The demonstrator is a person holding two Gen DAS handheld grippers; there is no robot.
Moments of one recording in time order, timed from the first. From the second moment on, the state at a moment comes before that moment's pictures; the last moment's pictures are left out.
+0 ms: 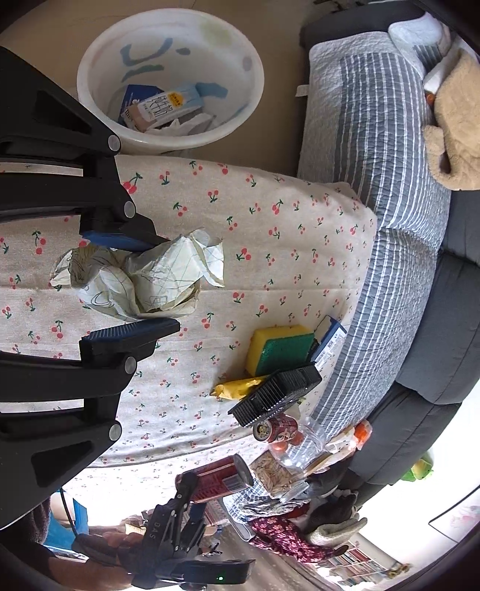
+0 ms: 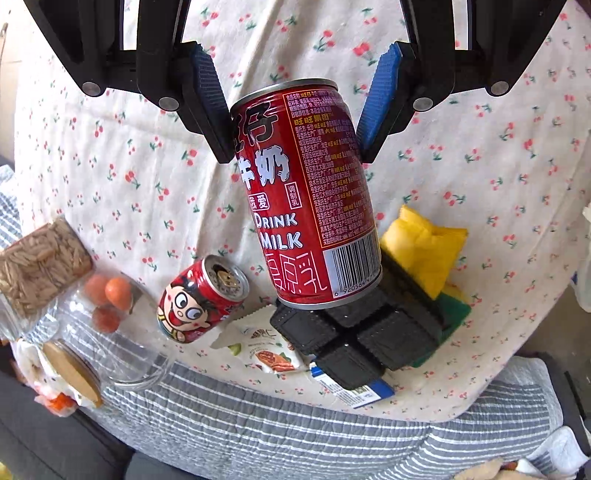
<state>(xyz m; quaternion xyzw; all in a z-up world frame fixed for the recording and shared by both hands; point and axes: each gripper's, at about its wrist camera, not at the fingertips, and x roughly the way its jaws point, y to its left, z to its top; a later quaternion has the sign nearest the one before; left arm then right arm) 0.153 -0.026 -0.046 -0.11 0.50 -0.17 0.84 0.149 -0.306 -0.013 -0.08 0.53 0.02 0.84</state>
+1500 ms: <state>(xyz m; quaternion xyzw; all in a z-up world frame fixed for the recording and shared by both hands) 0.162 0.128 -0.080 -0.12 0.52 0.01 0.84 0.120 -0.141 -0.030 -0.04 0.53 0.15 0.84</state>
